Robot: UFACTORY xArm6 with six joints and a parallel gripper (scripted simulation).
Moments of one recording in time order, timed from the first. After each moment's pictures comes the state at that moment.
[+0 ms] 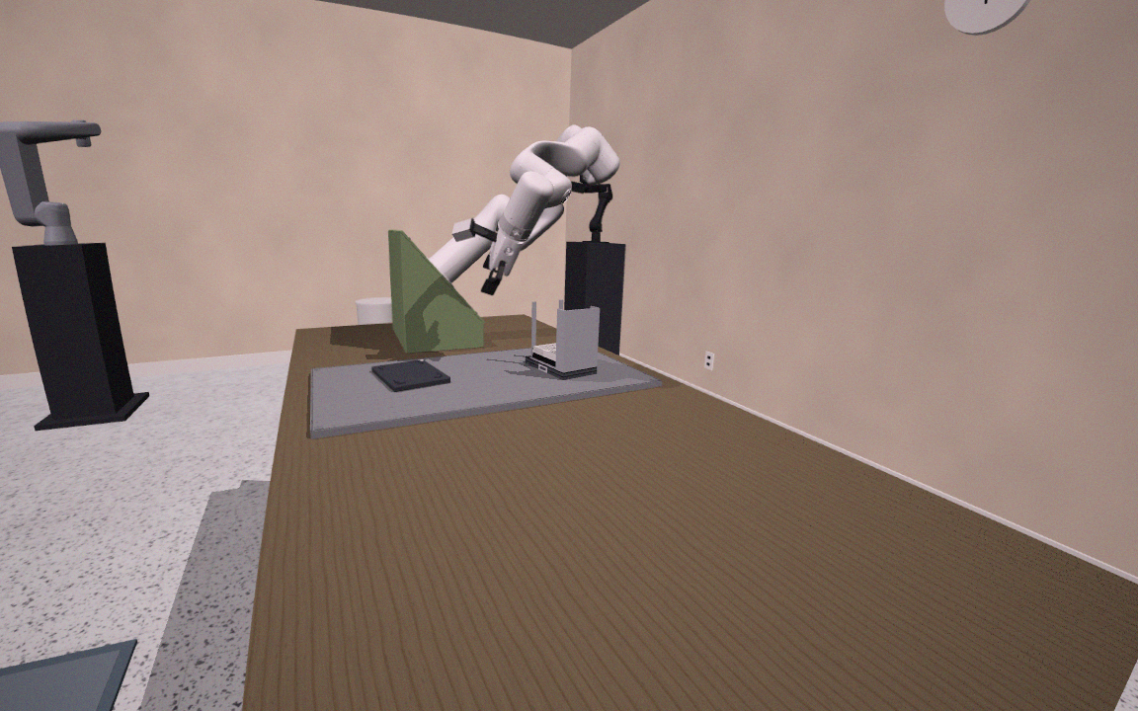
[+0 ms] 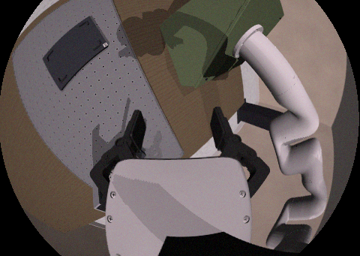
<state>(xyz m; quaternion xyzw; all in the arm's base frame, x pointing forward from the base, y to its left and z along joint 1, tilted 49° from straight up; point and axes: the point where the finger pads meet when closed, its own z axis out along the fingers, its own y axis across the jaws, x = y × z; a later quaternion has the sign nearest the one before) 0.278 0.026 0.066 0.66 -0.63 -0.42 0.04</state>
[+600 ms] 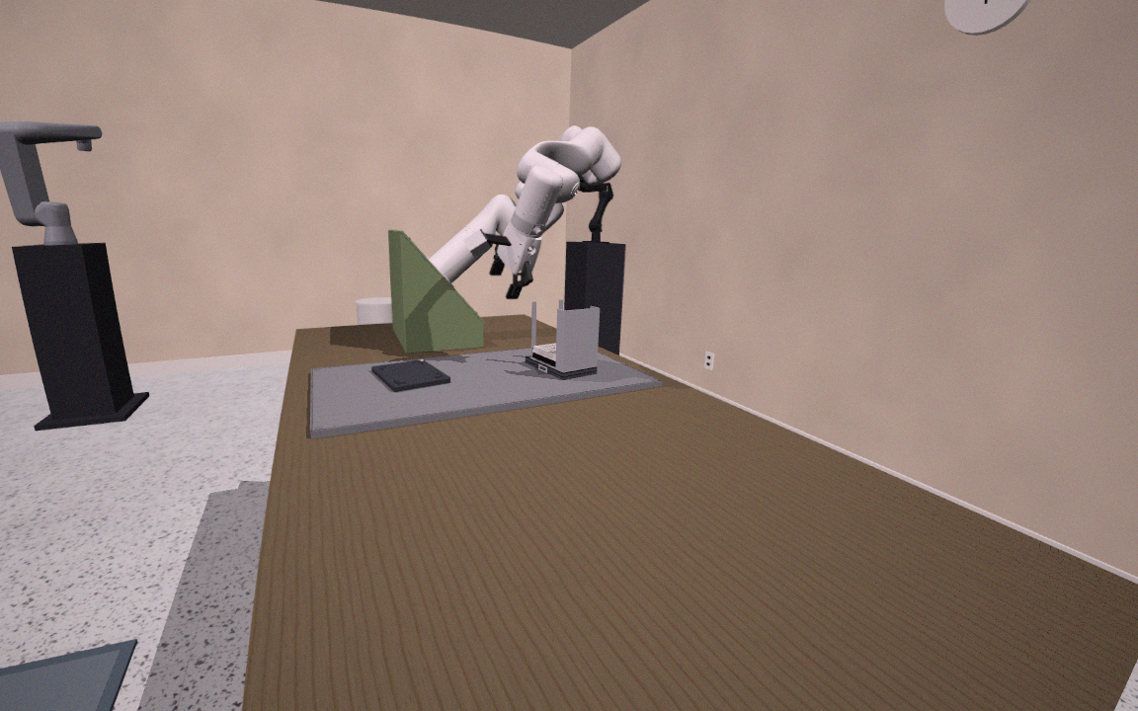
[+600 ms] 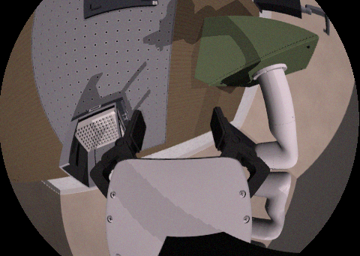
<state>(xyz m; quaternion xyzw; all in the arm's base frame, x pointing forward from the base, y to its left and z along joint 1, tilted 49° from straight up) 0.316 0.049 0.080 0.77 -0.50 -0.38 -0.11</state>
